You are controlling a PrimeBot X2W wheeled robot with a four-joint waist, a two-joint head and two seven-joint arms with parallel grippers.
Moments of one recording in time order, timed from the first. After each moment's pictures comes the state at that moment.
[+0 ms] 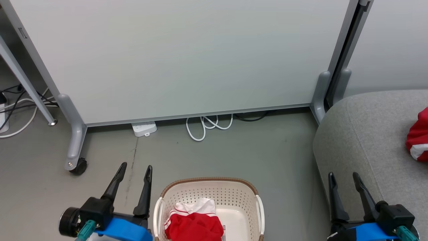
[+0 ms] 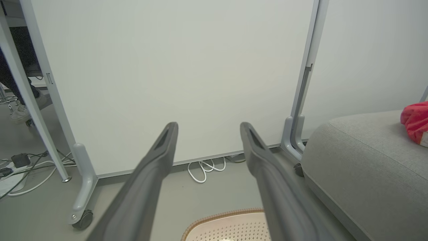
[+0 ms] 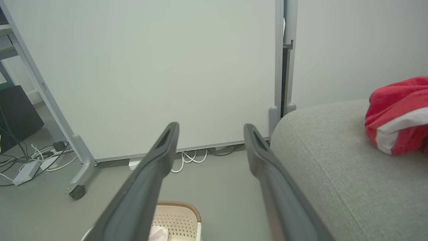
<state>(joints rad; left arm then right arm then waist) -0.12 0.05 -0.11 0.27 -0.12 -0.13 -0.26 0.00 -0.05 -0.04 0.24 0.14 0.13 -0.26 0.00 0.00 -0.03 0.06</state>
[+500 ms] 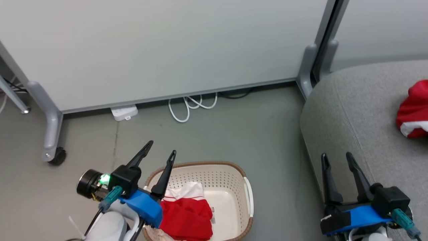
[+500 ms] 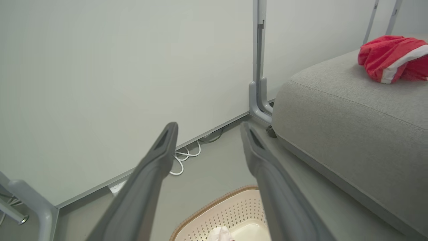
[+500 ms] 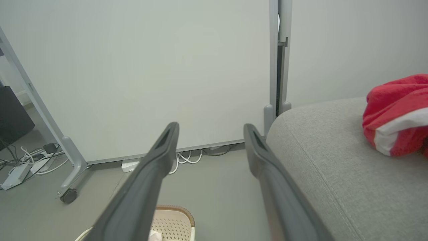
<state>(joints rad) -0.35 0.16 -0.36 0.46 -0.14 -0.13 -0.26 -0.07 -0.05 -0.01 0.23 0.13 0.13 -0.26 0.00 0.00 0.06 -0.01</state>
